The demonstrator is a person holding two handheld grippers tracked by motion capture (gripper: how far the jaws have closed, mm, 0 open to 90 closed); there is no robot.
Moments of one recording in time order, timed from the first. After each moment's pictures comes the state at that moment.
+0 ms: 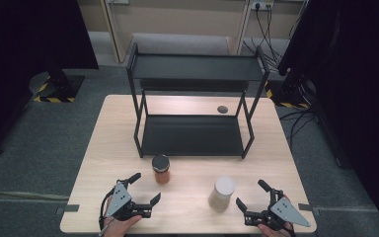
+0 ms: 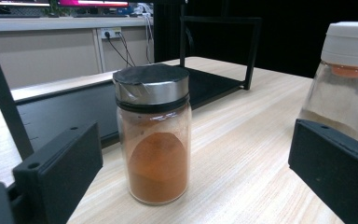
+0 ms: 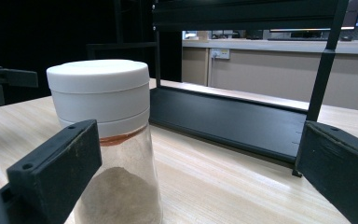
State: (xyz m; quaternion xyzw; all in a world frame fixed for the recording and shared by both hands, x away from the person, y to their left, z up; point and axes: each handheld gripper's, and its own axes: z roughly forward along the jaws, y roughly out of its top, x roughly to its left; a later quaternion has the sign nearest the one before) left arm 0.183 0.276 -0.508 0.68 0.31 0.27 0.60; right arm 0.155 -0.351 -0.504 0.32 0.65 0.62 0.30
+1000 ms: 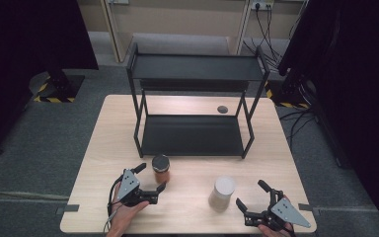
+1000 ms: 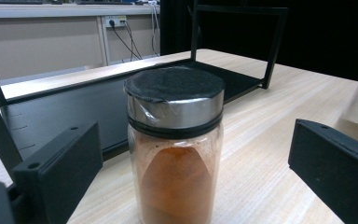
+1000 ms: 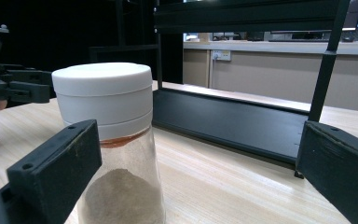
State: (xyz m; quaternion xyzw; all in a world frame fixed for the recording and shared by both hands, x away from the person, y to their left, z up) left arm 0.221 0.258 -0.498 0.69 0.33 0.26 0.59; right arm 0.154 -0.351 -0.505 0.32 0.65 0.62 0.30
